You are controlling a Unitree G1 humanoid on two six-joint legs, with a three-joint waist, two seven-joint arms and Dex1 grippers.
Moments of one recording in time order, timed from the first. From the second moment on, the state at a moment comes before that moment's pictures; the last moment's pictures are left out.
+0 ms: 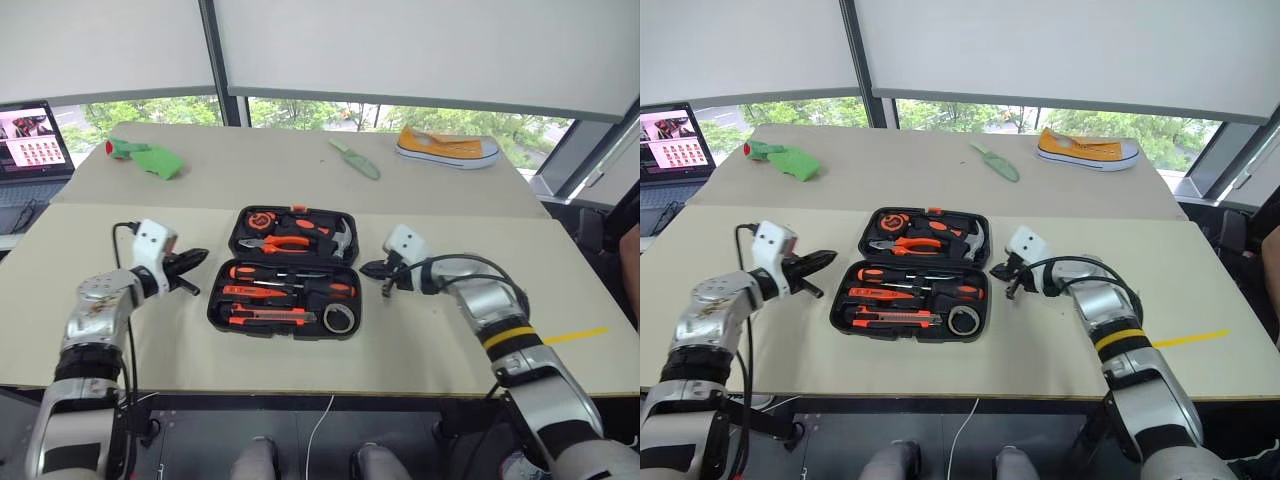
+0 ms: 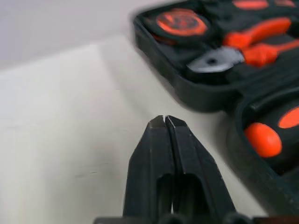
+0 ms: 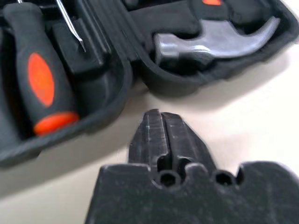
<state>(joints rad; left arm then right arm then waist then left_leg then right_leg) -0.63 0.63 0.09 0.65 -0.22 0.17 -0.85 -0.82 -0.43 0.27 0.65 0.03 0.12 0.88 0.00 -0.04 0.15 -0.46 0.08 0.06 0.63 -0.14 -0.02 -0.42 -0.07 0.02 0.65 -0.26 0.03</state>
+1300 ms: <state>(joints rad) -0.85 0.66 0.04 0.59 -0.31 0.92 -0.93 -0.90 -0.48 0.06 0.26 0.27 1.22 0.74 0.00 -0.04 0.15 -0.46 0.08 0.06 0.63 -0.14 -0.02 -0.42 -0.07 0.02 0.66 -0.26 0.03</state>
